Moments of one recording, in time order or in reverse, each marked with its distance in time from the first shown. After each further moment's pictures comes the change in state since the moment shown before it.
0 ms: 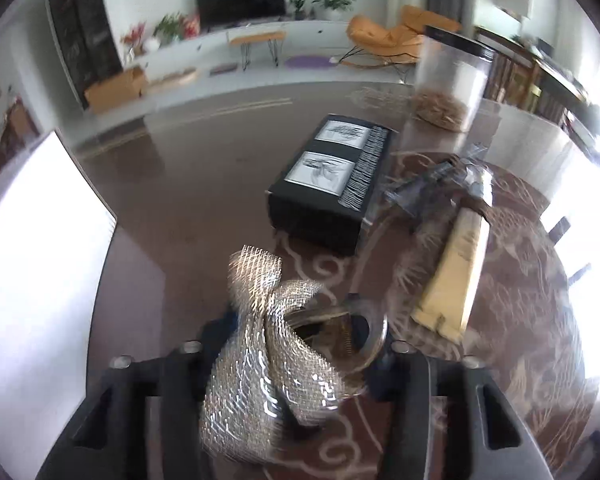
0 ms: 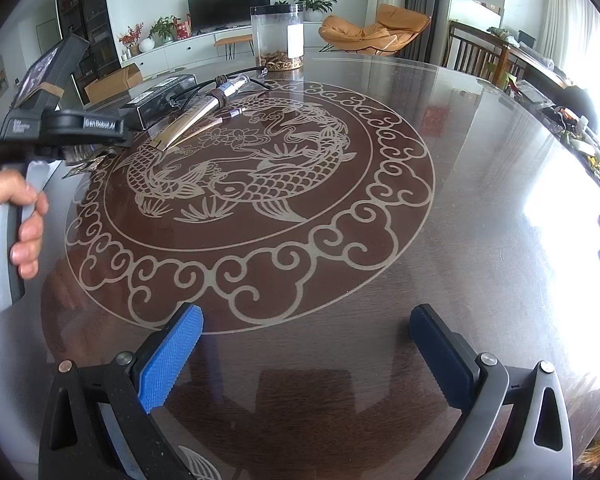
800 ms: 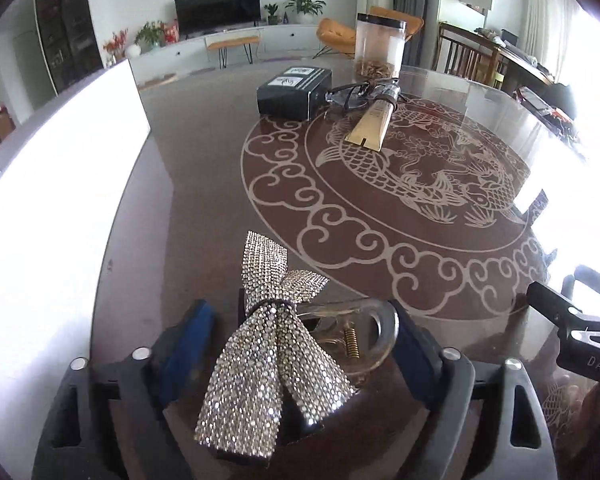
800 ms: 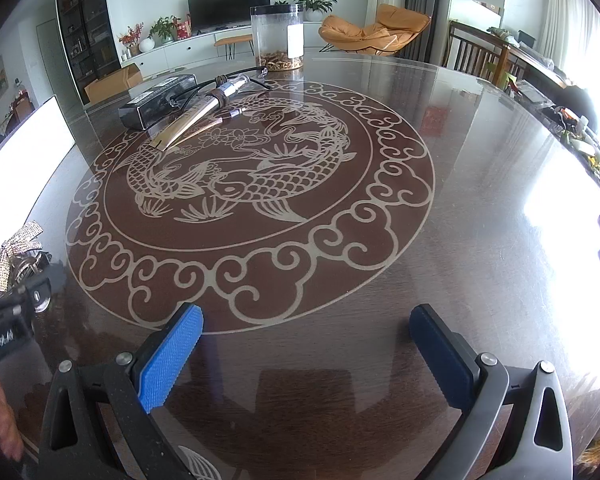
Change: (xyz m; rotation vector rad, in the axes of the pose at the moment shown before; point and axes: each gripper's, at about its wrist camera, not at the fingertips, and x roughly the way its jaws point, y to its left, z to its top) left arm -0.091 0.012 -0.128 0.022 -0.014 -0.102; right arm 0.000 0.000 0.000 0.000 0.000 0.000
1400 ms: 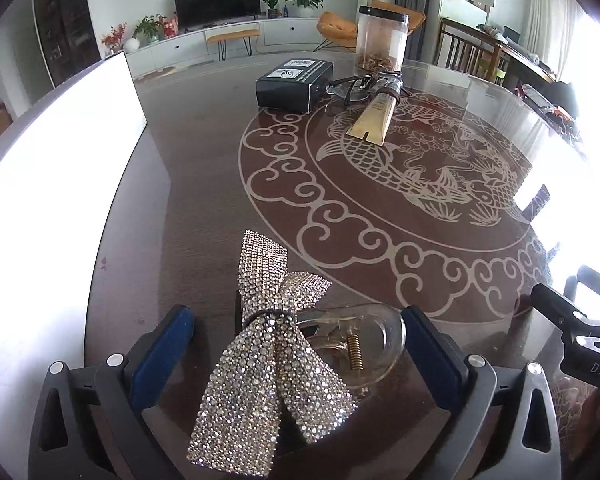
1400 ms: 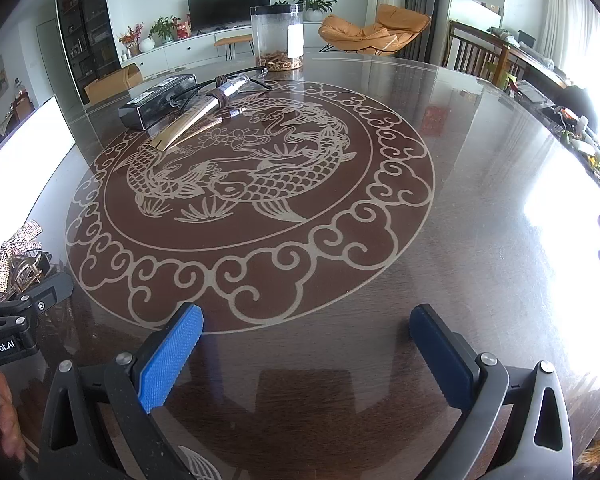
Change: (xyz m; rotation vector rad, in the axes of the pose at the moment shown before) left arm 0.006 -0.001 0.001 0.000 0.026 0.000; right arm 0.000 0.000 0.000 0.000 0.000 0.000
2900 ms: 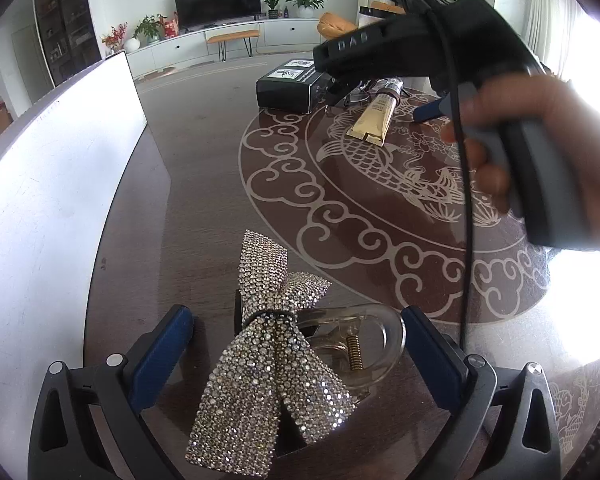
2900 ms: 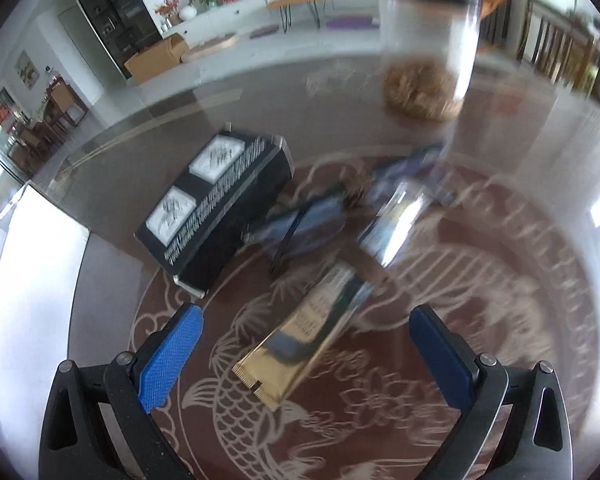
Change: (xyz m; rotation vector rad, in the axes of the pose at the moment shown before) left arm 0.000 0.000 0.000 -0.001 0.000 -0.001; right arm 0.124 0.102 0.194 -0.040 0.177 0.253
